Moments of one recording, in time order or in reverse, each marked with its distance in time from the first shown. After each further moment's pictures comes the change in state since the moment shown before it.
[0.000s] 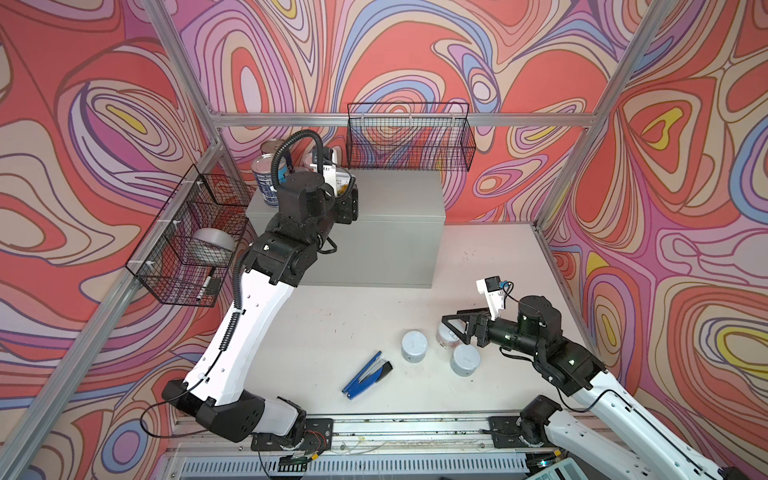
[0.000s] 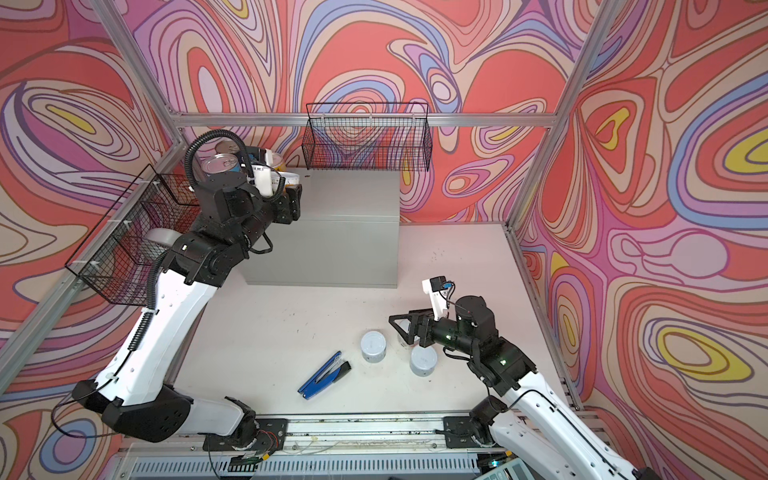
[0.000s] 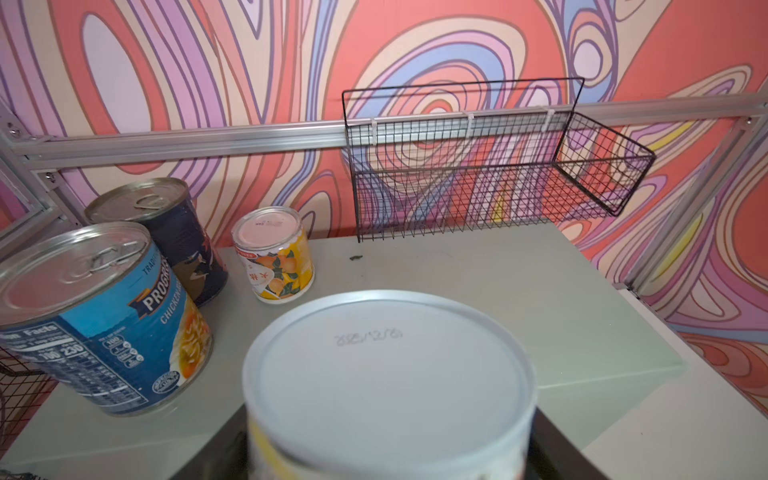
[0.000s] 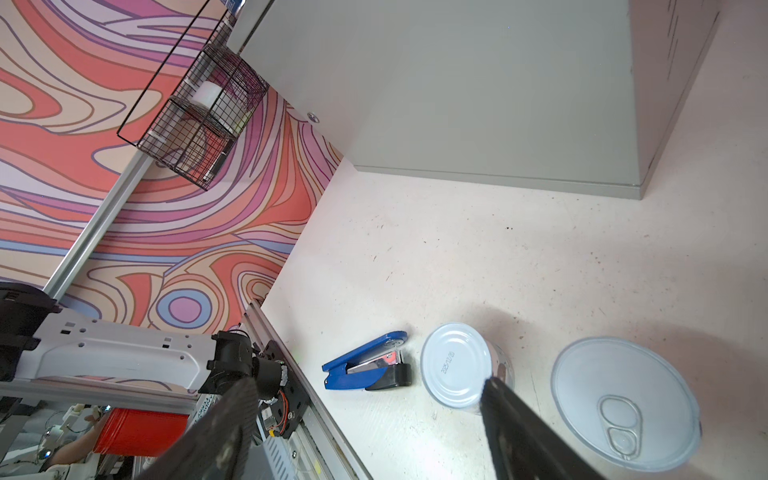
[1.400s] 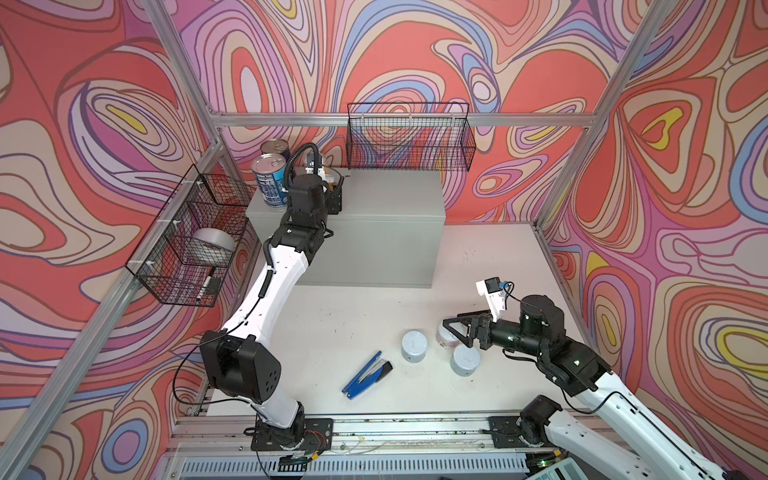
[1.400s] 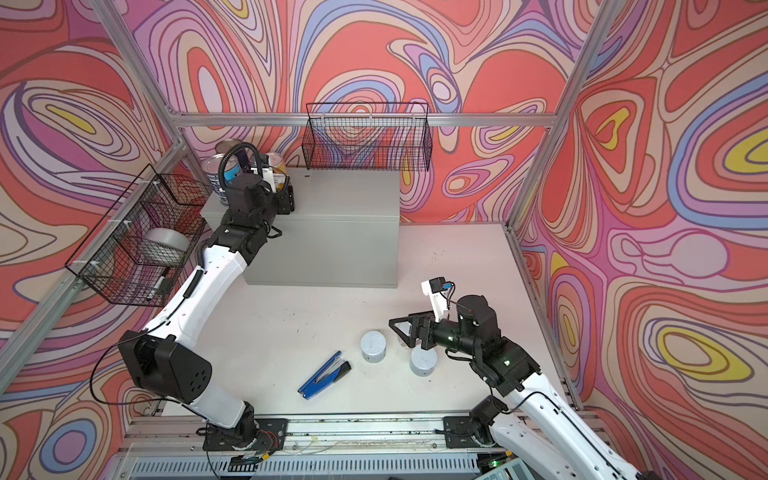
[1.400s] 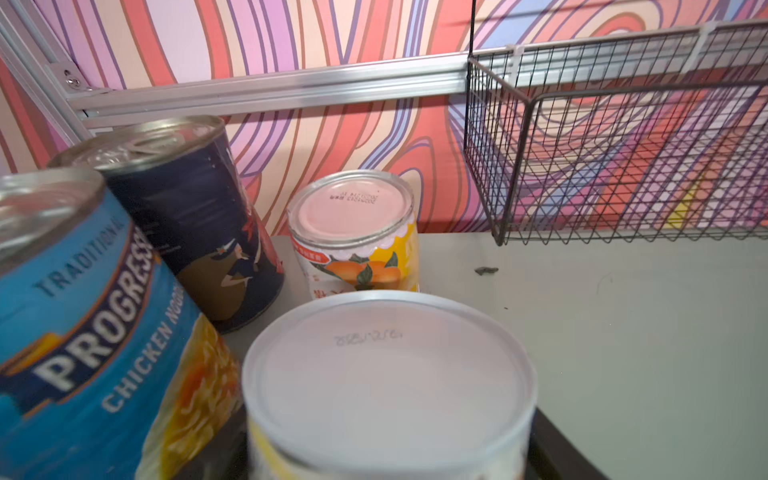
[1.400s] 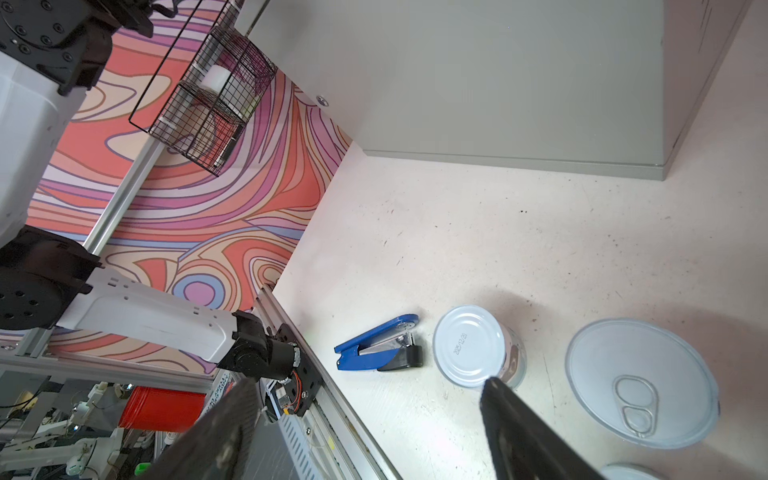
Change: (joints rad) left arm 0.193 0.195 -0.180 0.386 -0.032 0.083; right arm 0.000 -0.008 0.034 -0.072 -0.041 0.002
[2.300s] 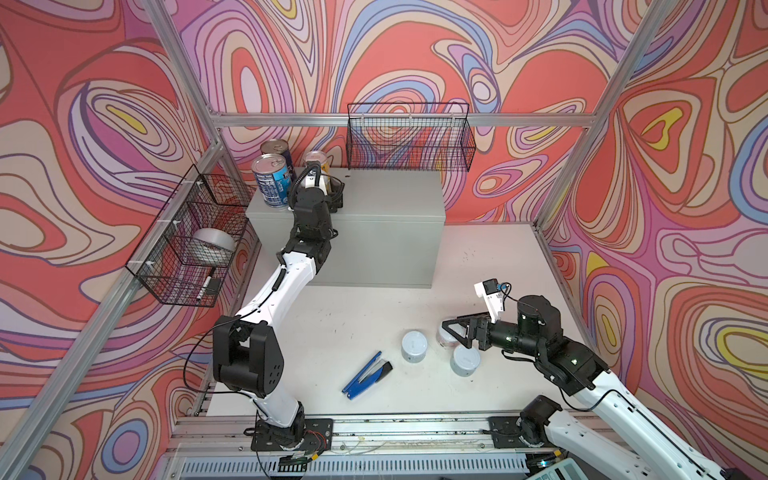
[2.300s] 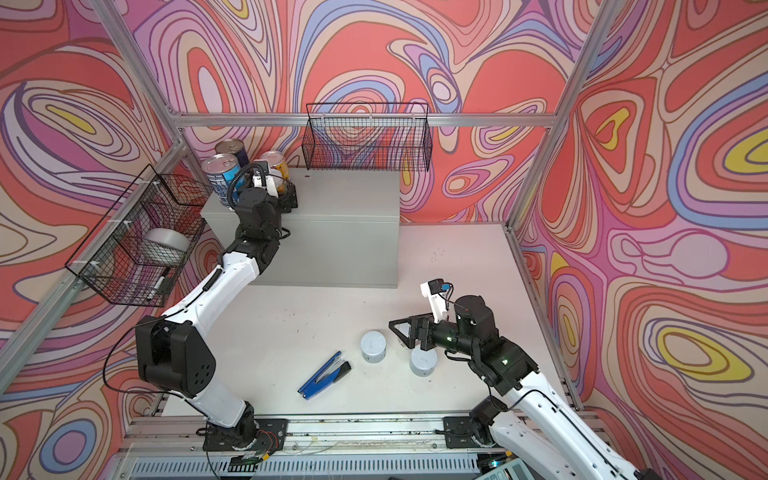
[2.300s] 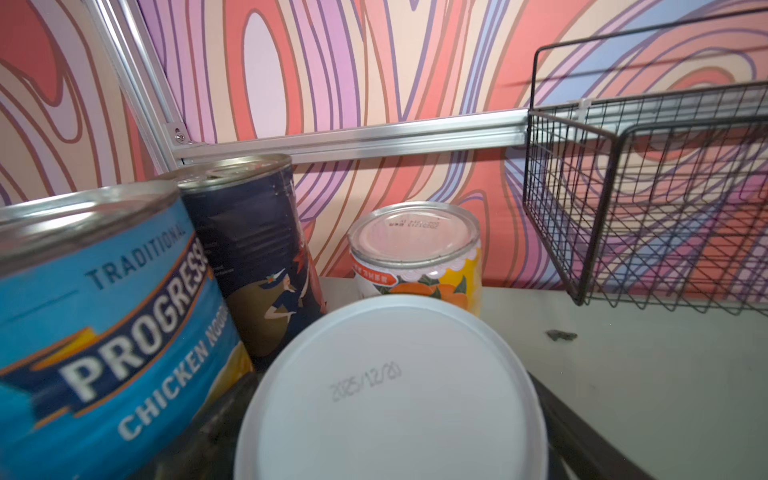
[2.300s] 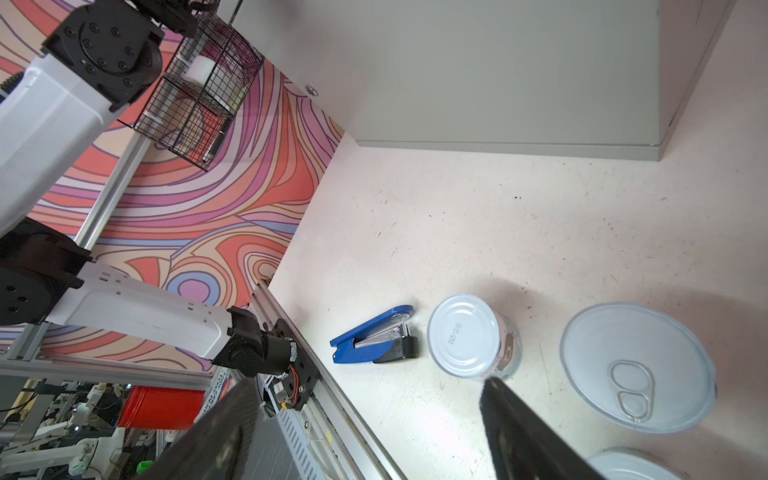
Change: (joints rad) left arm 0.008 0.039 -0.197 0.463 -0.139 0.087; right arm 0.000 0.009 -0.008 -0.011 0.003 0.006
